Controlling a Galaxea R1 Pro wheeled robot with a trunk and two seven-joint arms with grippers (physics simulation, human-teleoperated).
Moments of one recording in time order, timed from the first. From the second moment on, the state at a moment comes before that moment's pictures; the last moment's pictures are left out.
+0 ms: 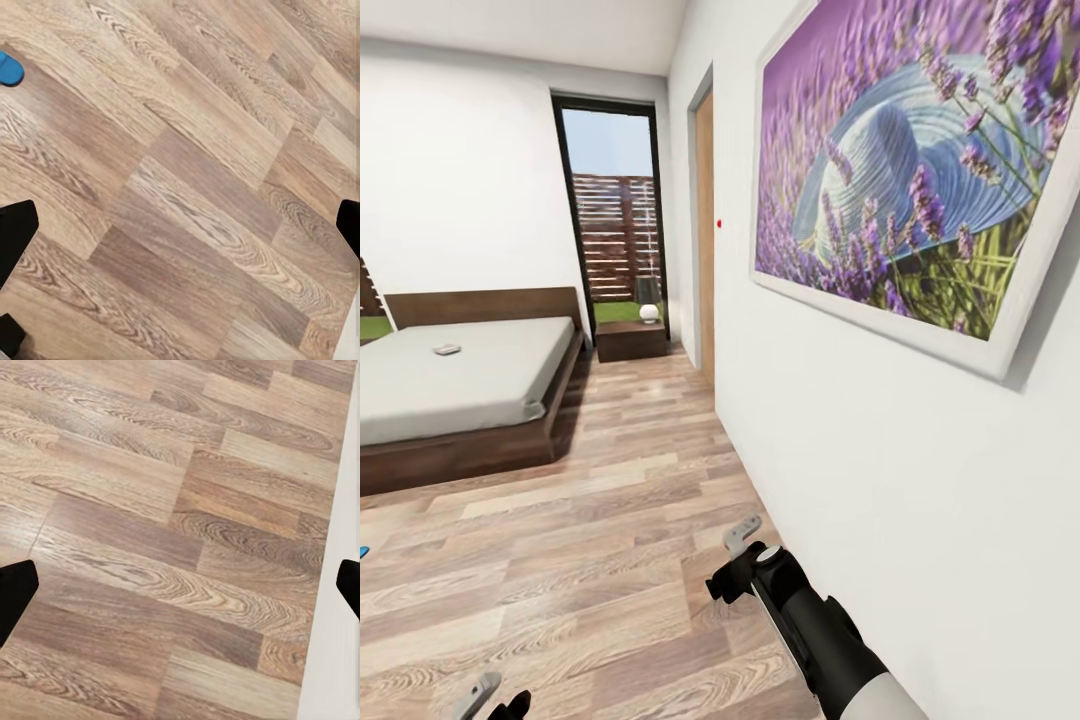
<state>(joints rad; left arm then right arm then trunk) 0.18 -0.12 0.32 -1.52 0.69 0.43 0.41 -0.50 0.17 0.40 -1.00 0.22 0.74 0.20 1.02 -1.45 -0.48</state>
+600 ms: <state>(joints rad) 0.18 -0.12 0.32 -1.52 0.69 0.43 0.41 -0.50 0.17 0.40 -1.00 0.22 0.74 0.20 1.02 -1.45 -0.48</state>
